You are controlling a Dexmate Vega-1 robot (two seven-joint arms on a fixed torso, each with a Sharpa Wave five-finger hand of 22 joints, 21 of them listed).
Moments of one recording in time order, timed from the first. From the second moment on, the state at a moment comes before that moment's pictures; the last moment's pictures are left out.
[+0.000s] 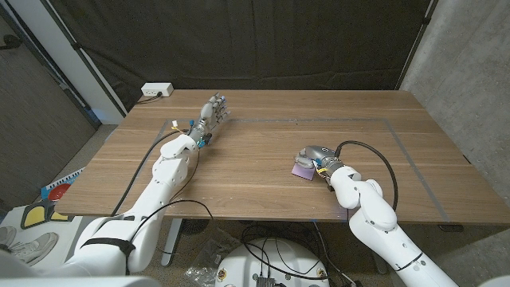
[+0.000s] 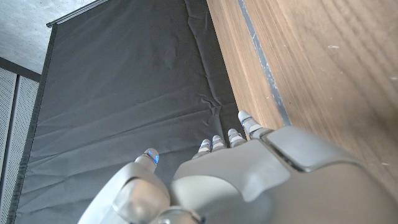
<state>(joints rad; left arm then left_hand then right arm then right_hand) 0.67 0.19 0.02 -0.98 -0.27 -0.22 -0.47 0.02 0.07 0.34 0.18 0.29 -0.17 -0.05 0.19 0.18 -0.17 -0.07 0.19 0.17 -0.17 -0.03 0.18 0.17 -0.13 -0.04 0.45 0.19 -1.25 -0.43 -0.38 -2.06 -1.04 -0.34 0.35 0.43 0.17 0.56 -0.04 0.18 0.69 -0.09 0.17 0.18 0.73 -0.10 0.19 0.18 0.32 -0.04 0.17 0.18 0.13 -0.04 0.69 0.18</state>
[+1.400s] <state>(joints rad) 0.74 0.23 -0.01 -1.07 -0.30 -0.22 -0.47 0.02 0.08 0.33 0.18 0.29 -0.17 -0.08 0.19 0.18 -0.17 -0.07 0.19 0.17 -0.17 -0.03 0.18 0.17 -0.13 -0.04 0.45 0.19 -1.19 -0.34 -0.20 -1.87 -0.60 0.07 -0.19 0.38 0.12 0.49 -0.02 0.18 0.39 -0.07 0.18 0.18 0.39 -0.01 0.19 0.18 0.24 -0.03 0.18 0.18 0.08 0.00 0.67 0.18</state>
